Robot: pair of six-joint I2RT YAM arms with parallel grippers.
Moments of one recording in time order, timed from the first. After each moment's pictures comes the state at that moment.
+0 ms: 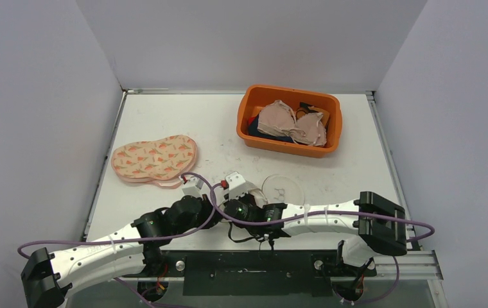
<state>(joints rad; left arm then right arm) -1.03 0.71 0.37 -0.31 -0.23 -1.02 1.33 1.54 0.90 -0.14 0.61 0.54</state>
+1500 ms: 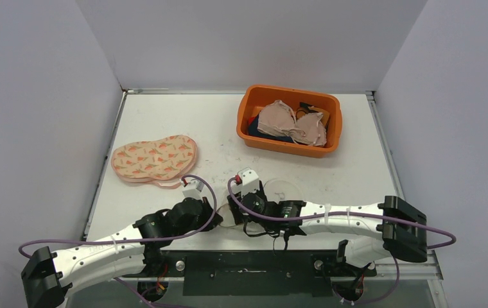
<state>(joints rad) -1.03 0.72 0.34 -0.30 -0.23 -1.03 1.27 1.36 0.80 -0.15 0.48 0.53</state>
